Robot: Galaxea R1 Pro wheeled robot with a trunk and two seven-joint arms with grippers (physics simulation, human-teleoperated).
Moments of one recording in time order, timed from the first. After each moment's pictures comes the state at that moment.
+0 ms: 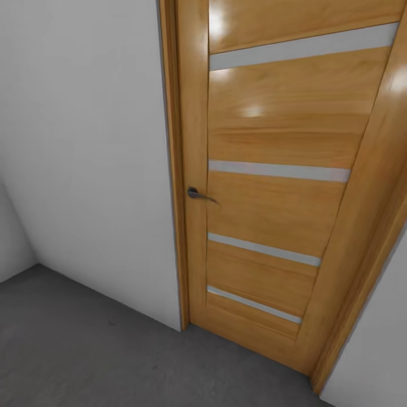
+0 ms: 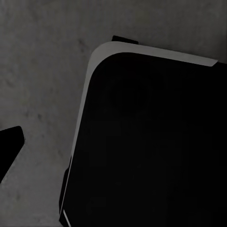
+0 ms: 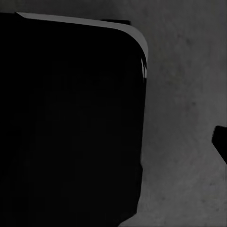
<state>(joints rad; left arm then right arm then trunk) 0.00 0.01 0.04 -0.02 0.20 -0.14 0.02 0.00 -0.03 0.04 0.01 0.00 -0.11 0.00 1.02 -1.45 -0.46</state>
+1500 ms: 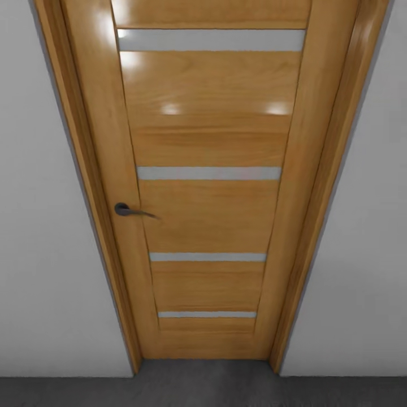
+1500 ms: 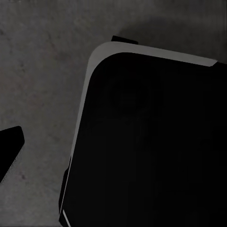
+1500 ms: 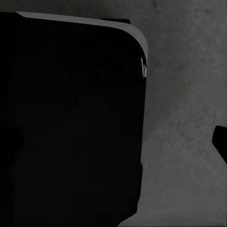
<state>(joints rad) 0.00 0.01 0.04 -0.02 0.20 -0.14 0.02 0.00 -0.03 0.04 0.01 0.00 -0.11 0.00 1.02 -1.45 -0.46</state>
